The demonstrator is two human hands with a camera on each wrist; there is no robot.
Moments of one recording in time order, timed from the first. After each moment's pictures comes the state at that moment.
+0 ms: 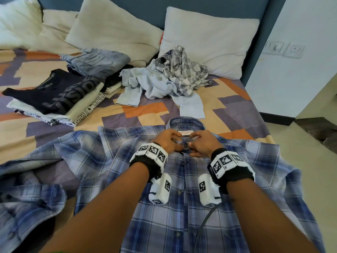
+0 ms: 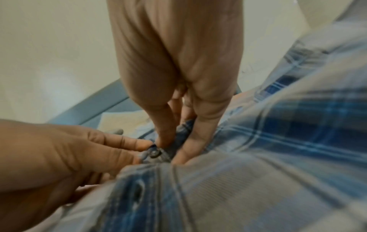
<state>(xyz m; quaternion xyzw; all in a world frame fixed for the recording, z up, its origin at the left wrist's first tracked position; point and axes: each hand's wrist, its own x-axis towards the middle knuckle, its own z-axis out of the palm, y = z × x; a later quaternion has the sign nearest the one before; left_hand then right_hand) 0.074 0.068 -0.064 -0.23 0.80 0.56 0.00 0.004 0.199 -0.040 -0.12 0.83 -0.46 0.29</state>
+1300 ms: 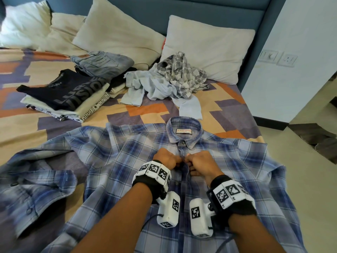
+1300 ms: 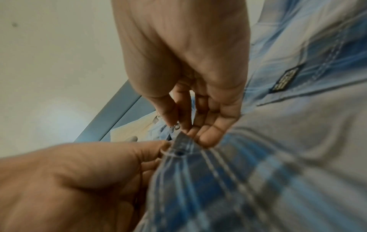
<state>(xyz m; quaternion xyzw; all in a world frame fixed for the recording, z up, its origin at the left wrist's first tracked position) 0.122 0.108 -0.080 -0.35 0.78 0.52 0.03 0.071 0.235 -0.060 -0.07 0.82 -0.50 0.28</state>
